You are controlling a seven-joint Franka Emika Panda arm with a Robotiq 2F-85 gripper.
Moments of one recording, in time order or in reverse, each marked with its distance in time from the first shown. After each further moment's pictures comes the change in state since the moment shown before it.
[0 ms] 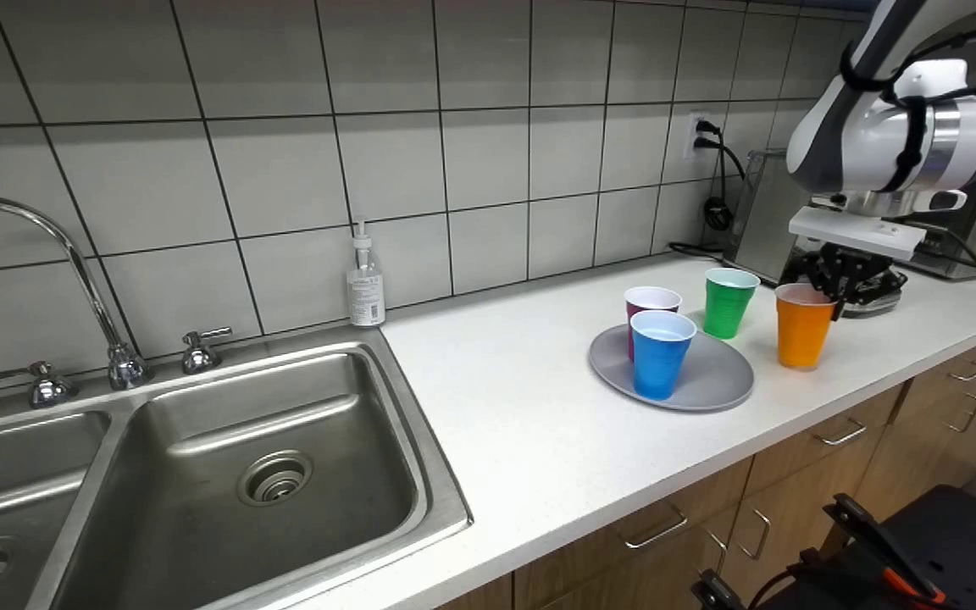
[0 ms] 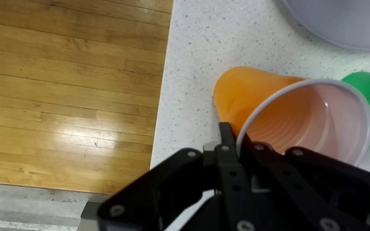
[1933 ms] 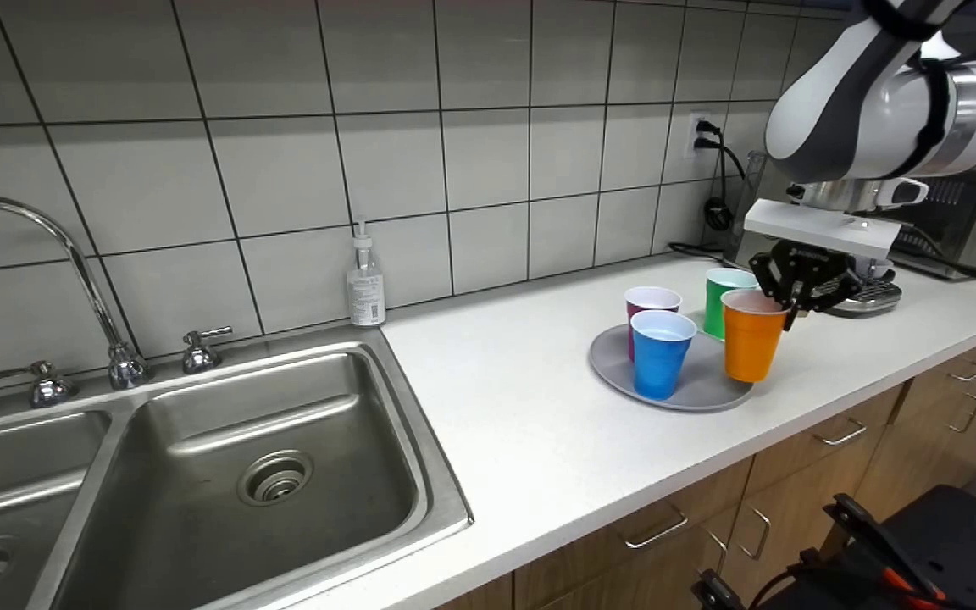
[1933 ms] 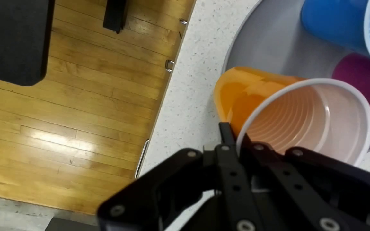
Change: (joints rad) arm 0.013 -0.312 0.174 -0.296 -0.176 -0.018 0.167
